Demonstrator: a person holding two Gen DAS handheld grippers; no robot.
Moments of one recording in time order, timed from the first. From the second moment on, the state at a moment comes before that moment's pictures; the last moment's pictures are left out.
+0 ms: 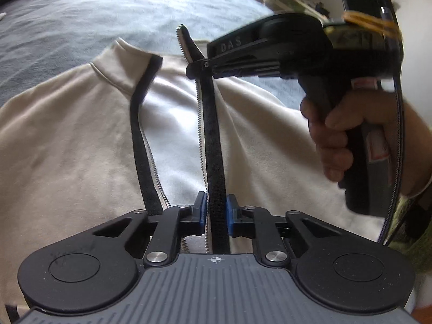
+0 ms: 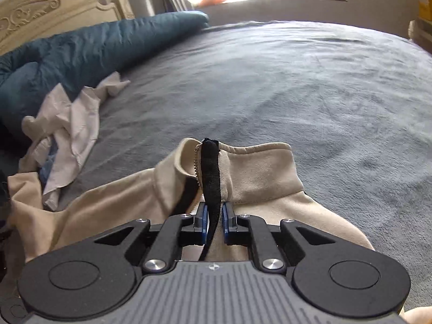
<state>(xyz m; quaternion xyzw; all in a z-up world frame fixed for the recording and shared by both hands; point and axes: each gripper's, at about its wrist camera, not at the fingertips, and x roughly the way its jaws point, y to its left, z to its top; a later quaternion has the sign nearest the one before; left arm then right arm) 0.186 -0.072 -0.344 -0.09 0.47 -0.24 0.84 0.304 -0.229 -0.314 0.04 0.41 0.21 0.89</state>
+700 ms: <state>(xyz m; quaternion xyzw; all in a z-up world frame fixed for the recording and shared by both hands) 0.233 -0.032 -0.376 -0.16 0.53 -0.21 0.80 0.316 -0.259 -0.324 0.14 0.46 0.24 0.84</state>
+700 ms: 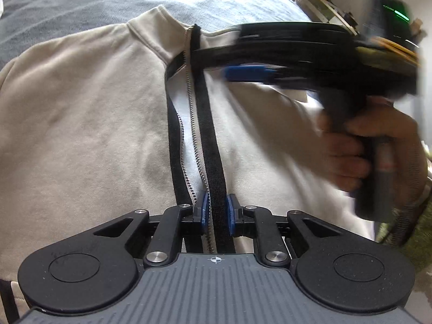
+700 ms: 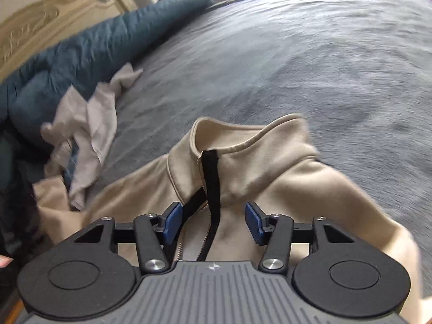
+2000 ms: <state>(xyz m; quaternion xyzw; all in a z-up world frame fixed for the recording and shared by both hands) 0.077 -0.025 -0.332 -0.10 0.54 -0.26 0.79 0.151 -0.251 -0.365 0.21 0.58 0.21 0.76</state>
